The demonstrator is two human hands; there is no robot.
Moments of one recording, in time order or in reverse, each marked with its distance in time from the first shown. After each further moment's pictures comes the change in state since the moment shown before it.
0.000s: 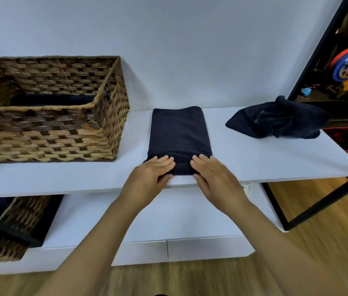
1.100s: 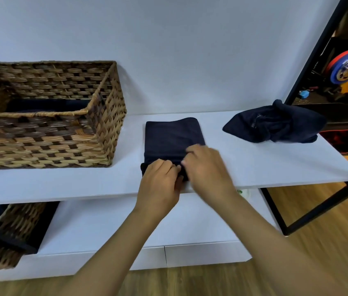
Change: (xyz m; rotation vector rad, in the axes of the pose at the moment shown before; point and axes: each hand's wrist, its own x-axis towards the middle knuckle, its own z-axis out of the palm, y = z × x) left_hand 0.015 0.044 0.025 0.197 0.199 0.025; right_hand 0.050 -0.028 -0.024 -0.130 0.023 -0.004
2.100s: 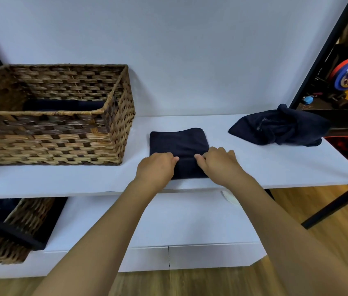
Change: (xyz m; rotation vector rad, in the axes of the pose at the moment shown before) left_hand 0.049 -0.024 -0.031 0.149 -0.524 -0.392; right_hand 0.023 0.020 -0.011 -0.053 -0.494 0.356
